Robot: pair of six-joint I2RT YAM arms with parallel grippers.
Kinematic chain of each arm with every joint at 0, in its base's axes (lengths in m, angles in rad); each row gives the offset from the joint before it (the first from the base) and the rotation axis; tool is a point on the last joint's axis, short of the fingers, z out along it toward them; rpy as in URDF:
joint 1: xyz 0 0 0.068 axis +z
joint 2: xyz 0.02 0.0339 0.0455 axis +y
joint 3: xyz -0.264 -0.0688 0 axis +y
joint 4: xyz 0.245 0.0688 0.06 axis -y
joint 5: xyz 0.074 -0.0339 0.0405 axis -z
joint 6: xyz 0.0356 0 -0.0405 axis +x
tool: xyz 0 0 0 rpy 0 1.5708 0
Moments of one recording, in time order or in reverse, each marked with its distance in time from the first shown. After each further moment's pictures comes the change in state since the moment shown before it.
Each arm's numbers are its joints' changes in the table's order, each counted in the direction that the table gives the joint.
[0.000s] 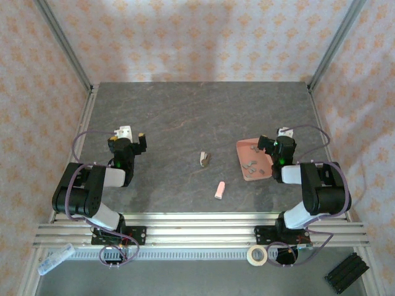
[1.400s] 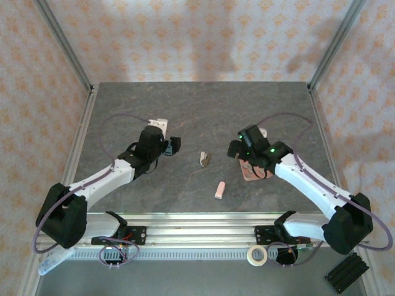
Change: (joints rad) left arm -0.423 -0.239 -0.347 -0.832 0.179 -0.261; right arm 0.596 -0.336 -0.546 -1.456 0.060 0.622
